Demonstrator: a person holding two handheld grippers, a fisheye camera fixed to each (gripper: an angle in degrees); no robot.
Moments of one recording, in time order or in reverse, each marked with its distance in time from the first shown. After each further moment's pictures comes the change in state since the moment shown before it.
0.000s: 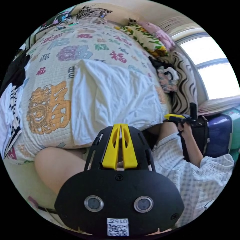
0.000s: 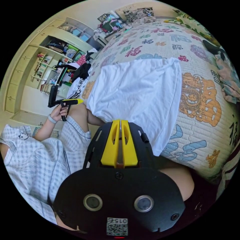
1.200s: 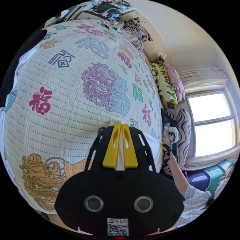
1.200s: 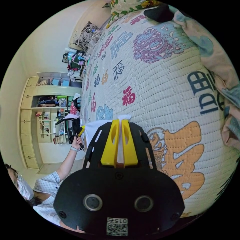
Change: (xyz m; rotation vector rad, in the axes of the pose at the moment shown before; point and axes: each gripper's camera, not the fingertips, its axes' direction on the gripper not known) left arm -0.258 -0.120 -0.019 0.288 0.193 -0.373; right arm 0.244 -0.111 -0.056 0.220 -0.267 0.450
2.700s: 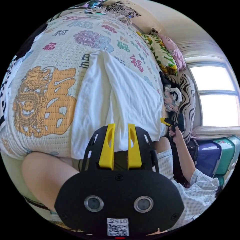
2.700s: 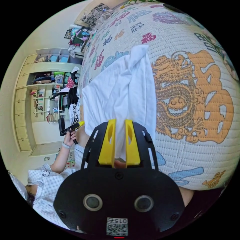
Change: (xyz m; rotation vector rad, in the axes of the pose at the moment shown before) left arm 0.025 0.183 0.200 -0.250 -0.088 0.117; right arm 0.011 0.133 0.025 -0.177 0.058 -0.100
